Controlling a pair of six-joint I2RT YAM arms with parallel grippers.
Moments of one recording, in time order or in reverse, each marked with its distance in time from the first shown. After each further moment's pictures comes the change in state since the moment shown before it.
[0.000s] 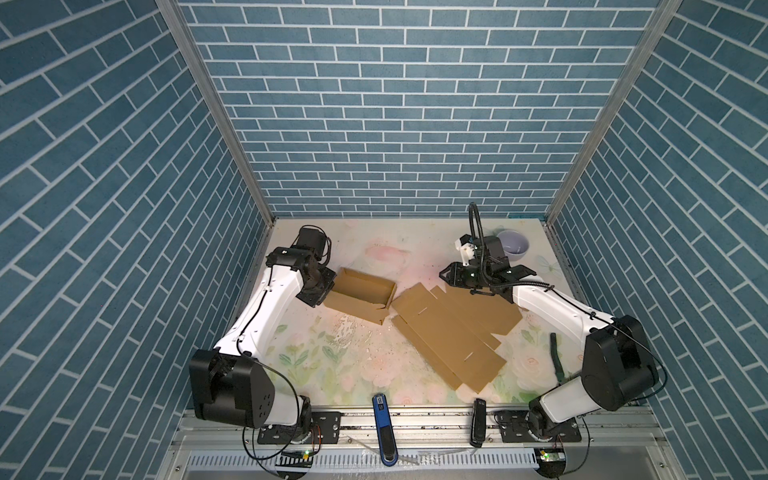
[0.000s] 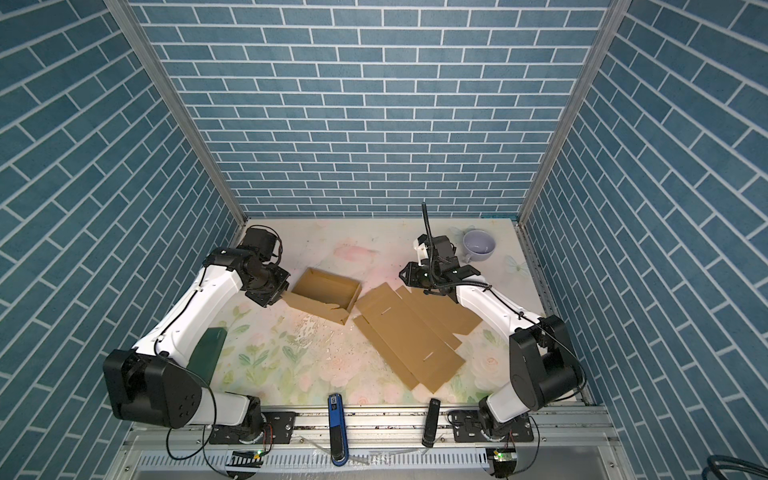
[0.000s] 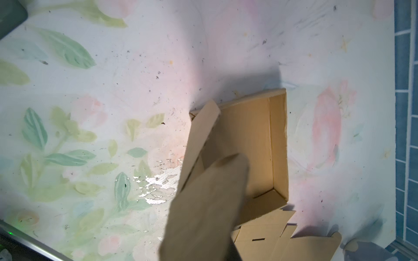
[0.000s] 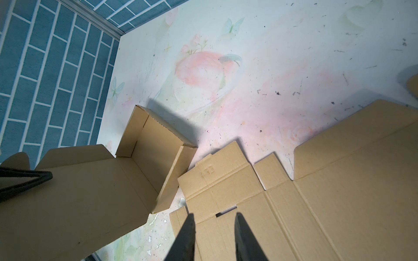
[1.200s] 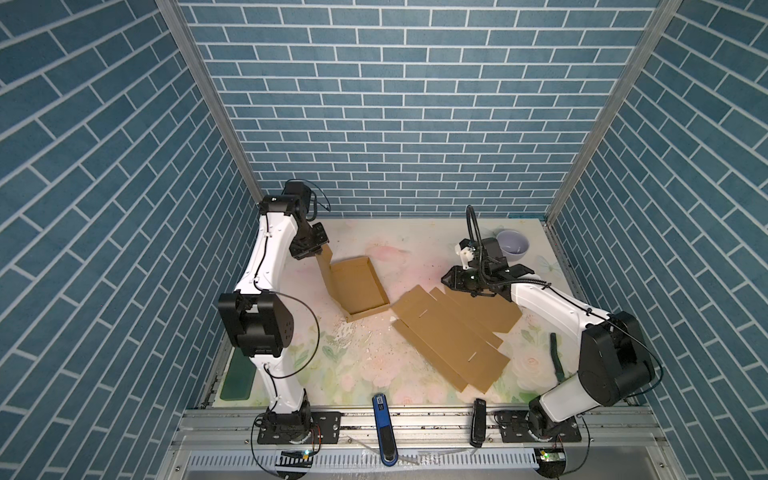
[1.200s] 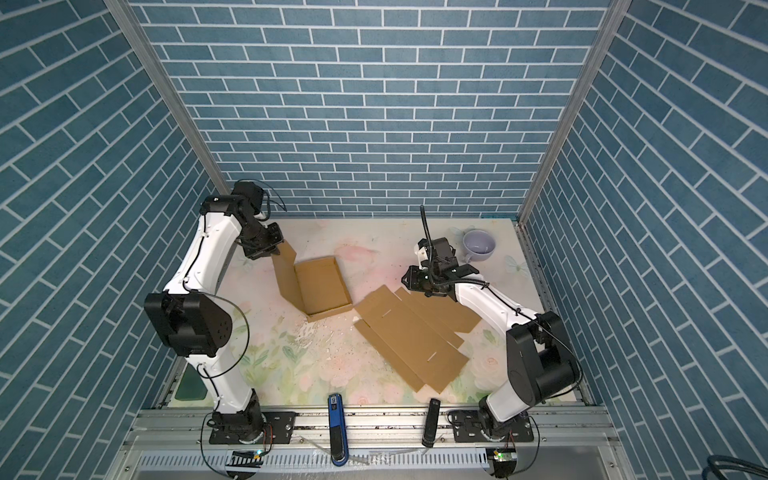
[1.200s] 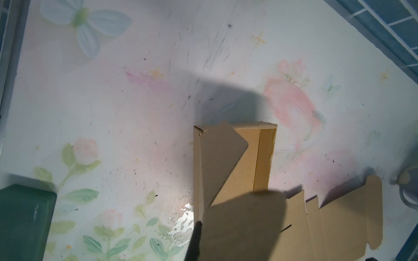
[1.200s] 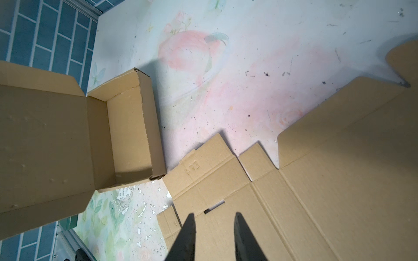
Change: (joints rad) left arm 0.117 0.494 0.756 -0.282 0.123 0.747; right arm -0.007 0.032 0.011 -0.076 0.006 -0.027
